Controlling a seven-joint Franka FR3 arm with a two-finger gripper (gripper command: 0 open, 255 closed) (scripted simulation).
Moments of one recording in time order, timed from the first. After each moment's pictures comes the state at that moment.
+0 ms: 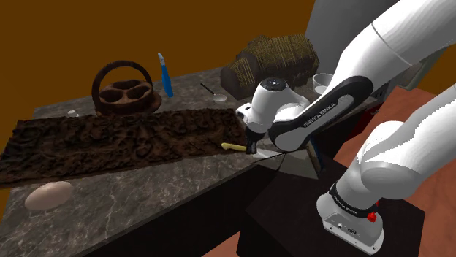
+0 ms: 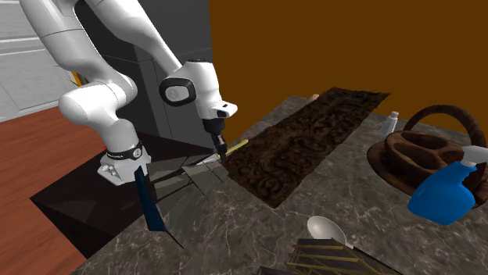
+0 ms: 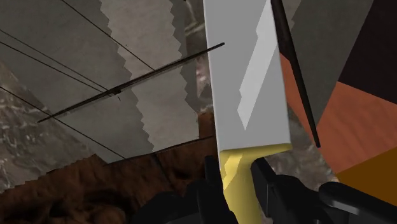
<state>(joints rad) 0.10 -0.25 0.17 -2.87 -0.15 2.78 -0.35</state>
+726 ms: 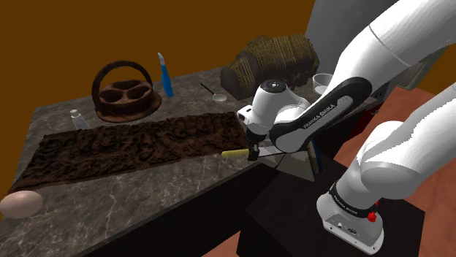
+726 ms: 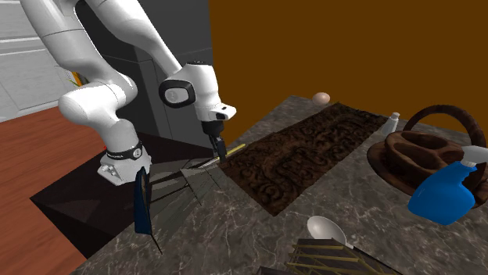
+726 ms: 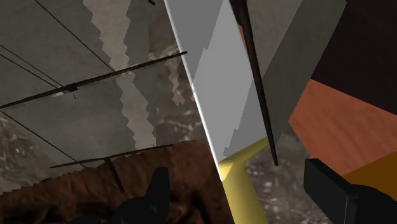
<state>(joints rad) 0.10 -0.24 0.16 -2.88 -0.15 2.78 -0.36</state>
